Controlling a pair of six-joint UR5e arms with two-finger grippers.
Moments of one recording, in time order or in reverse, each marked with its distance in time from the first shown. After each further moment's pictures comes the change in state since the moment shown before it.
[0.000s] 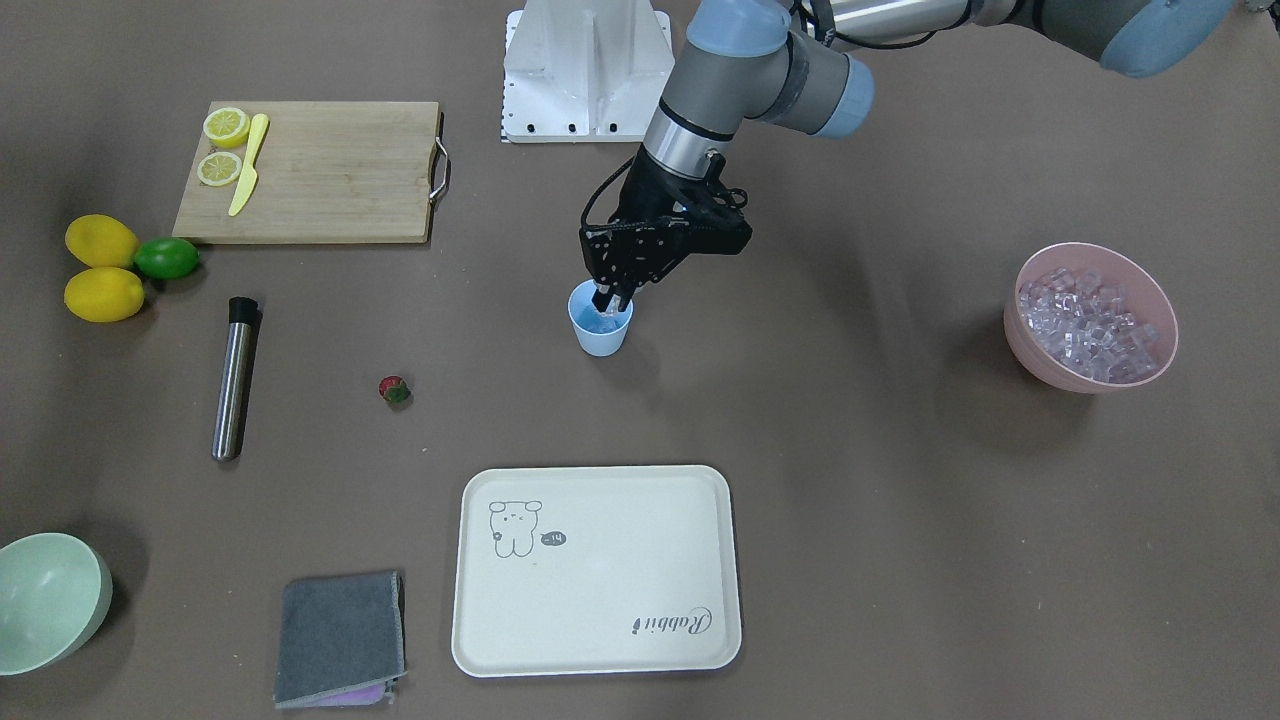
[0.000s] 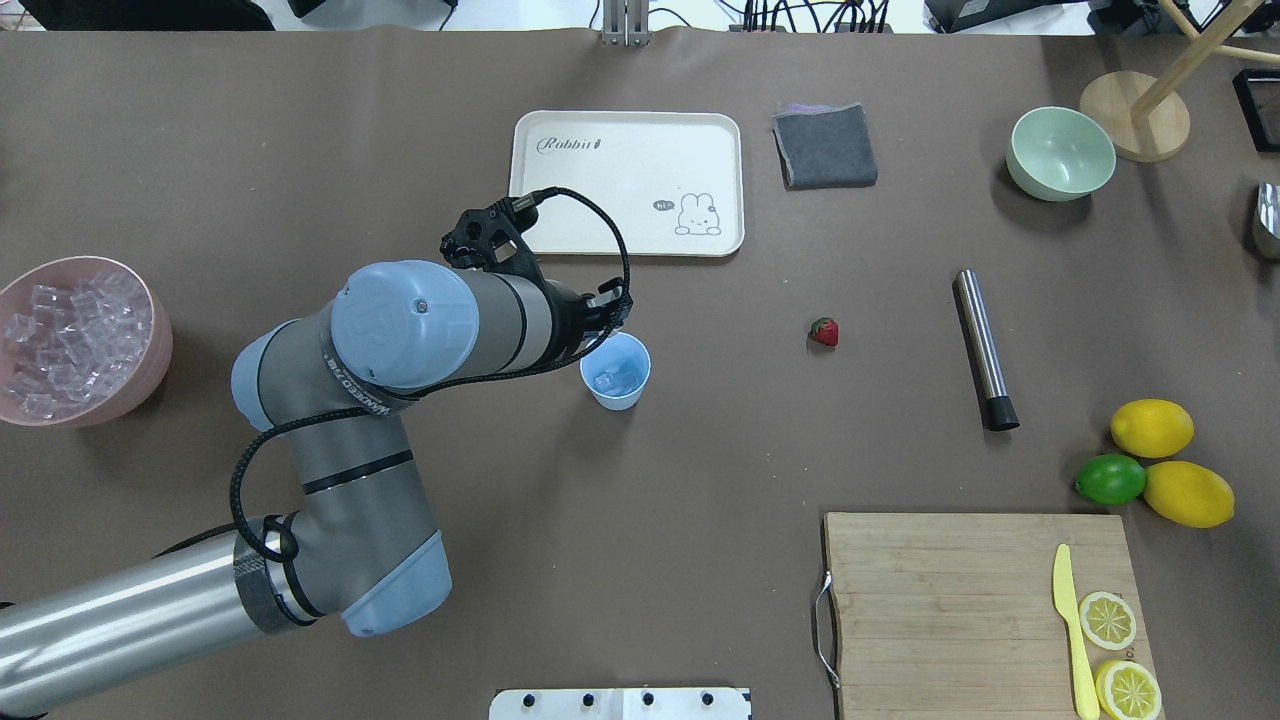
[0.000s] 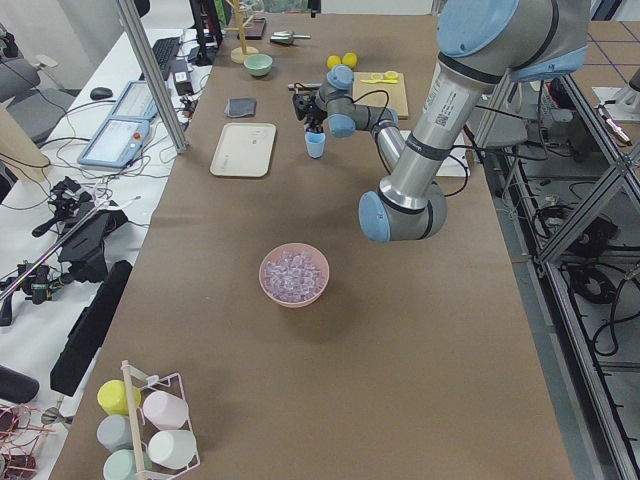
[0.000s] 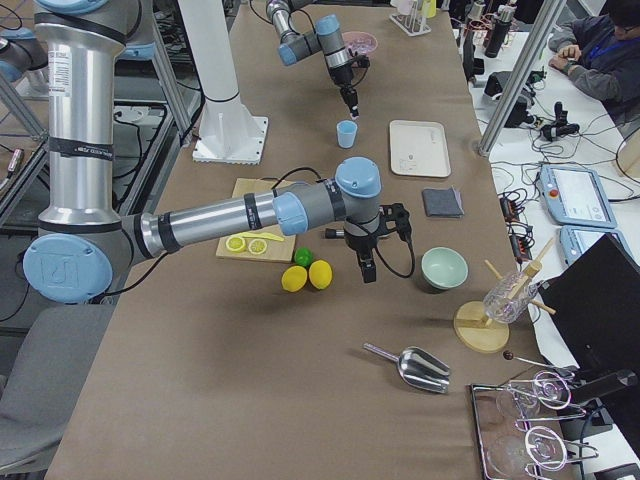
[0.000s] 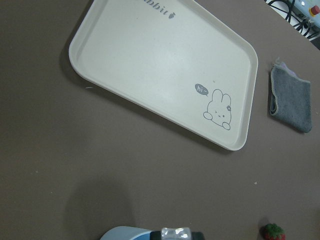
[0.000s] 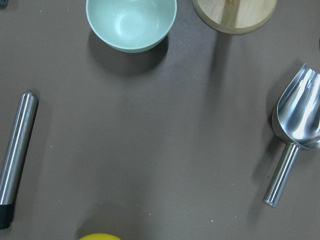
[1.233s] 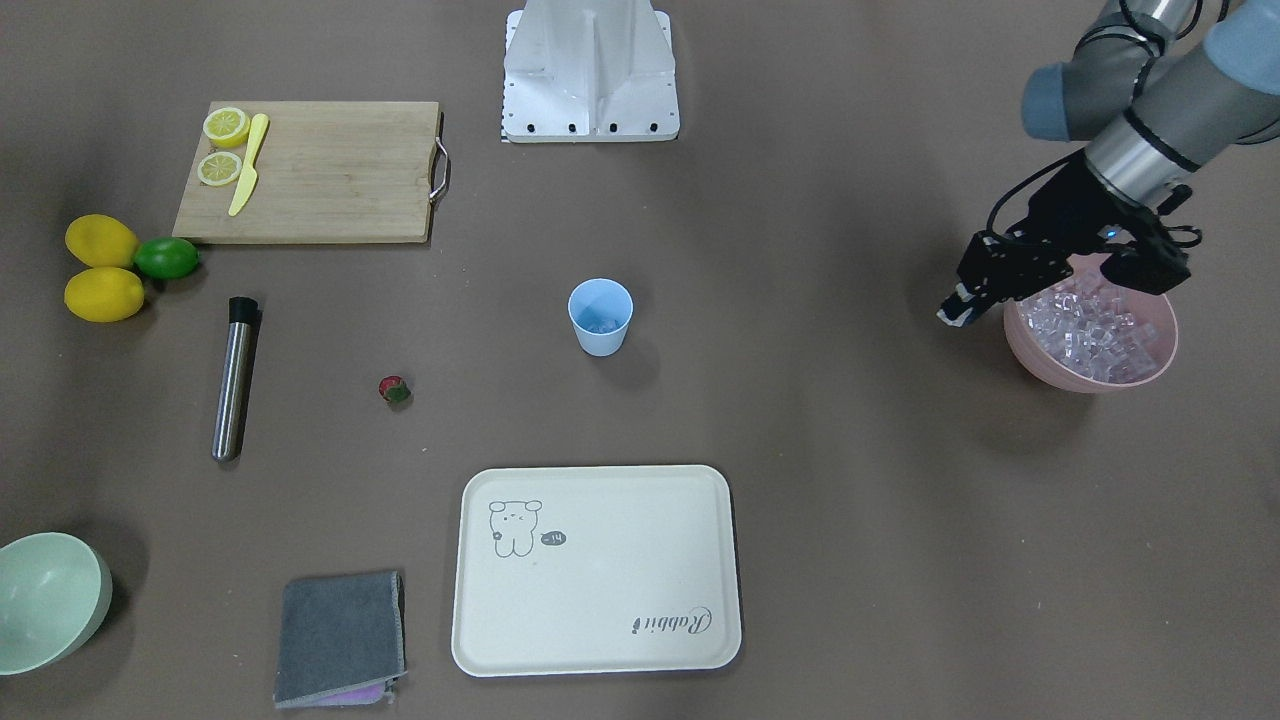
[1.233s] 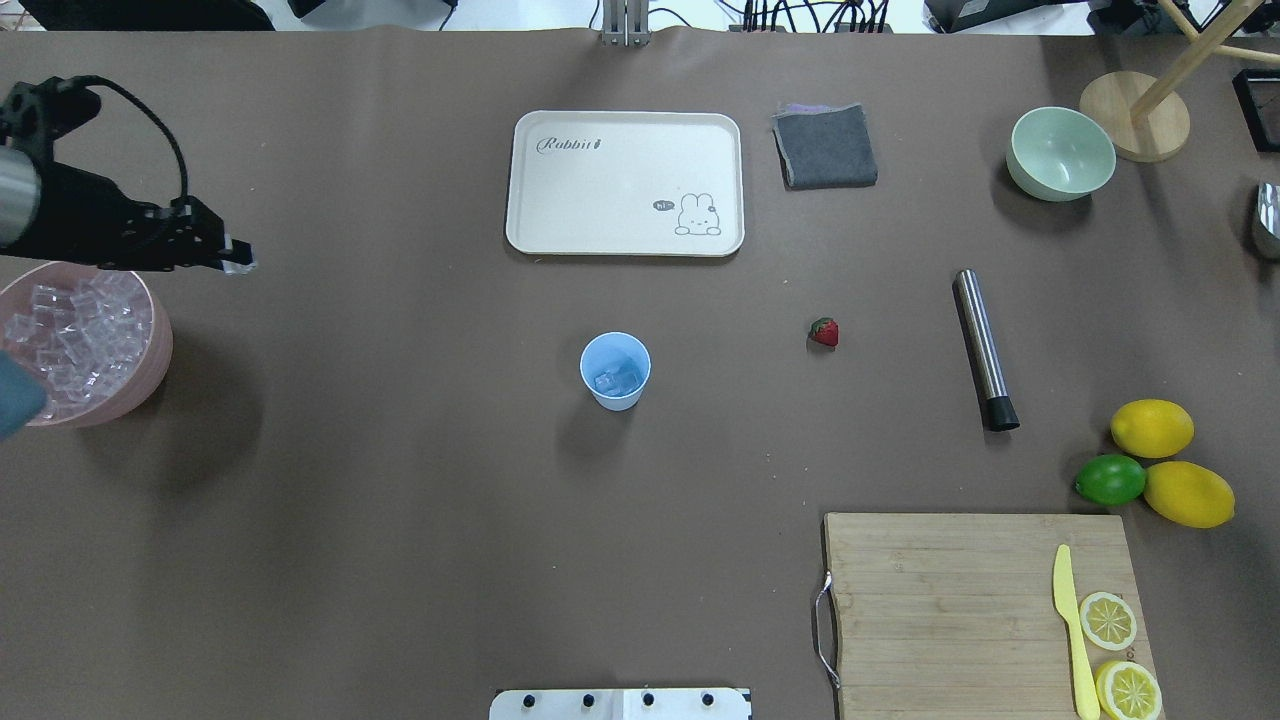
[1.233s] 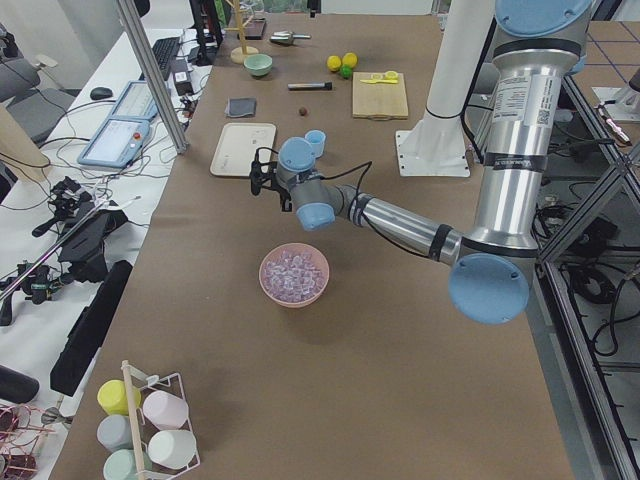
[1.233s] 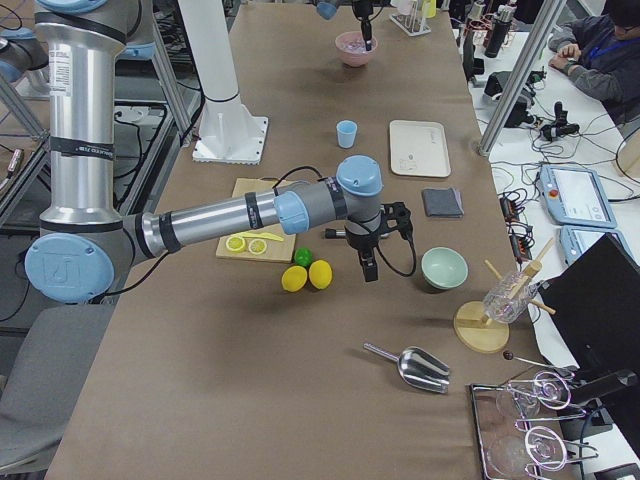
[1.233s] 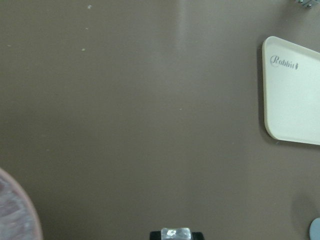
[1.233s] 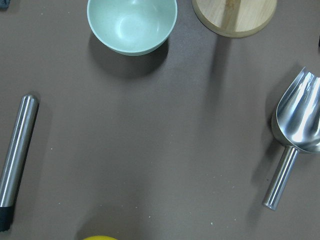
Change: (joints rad) left arm -0.489 0.465 -0.088 -0.305 -0.607 0.378; right arm 0.000 0.006 -0.001 0.000 -0.003 0.000
